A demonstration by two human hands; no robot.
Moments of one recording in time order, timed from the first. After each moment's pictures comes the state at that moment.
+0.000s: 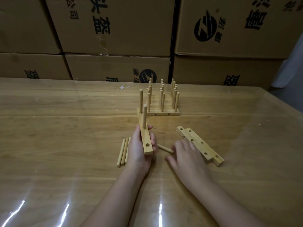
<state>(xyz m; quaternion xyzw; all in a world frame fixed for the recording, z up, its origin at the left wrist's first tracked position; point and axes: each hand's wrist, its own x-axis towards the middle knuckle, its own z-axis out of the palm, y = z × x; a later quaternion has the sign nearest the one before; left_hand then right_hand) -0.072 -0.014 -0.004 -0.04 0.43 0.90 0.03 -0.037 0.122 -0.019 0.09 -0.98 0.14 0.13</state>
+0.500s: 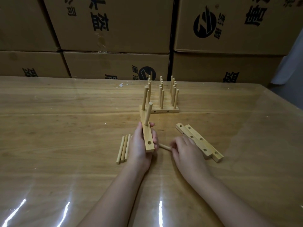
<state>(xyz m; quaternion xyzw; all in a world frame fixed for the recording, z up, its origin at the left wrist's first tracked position) -0.069 -0.012 -0.005 -0.01 0.45 0.89 0.04 -0.037 0.124 -0.015 0.10 -0.96 0.18 0.17</state>
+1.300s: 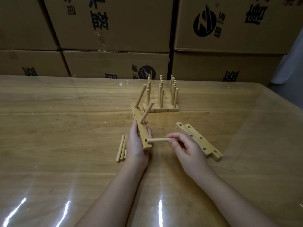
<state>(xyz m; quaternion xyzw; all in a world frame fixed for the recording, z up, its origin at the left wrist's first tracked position) -0.075 -0.014 -0.008 -0.06 0.45 0.89 -0.04 -0.027 0.124 0.001 0.14 -0.83 0.51 0.16</state>
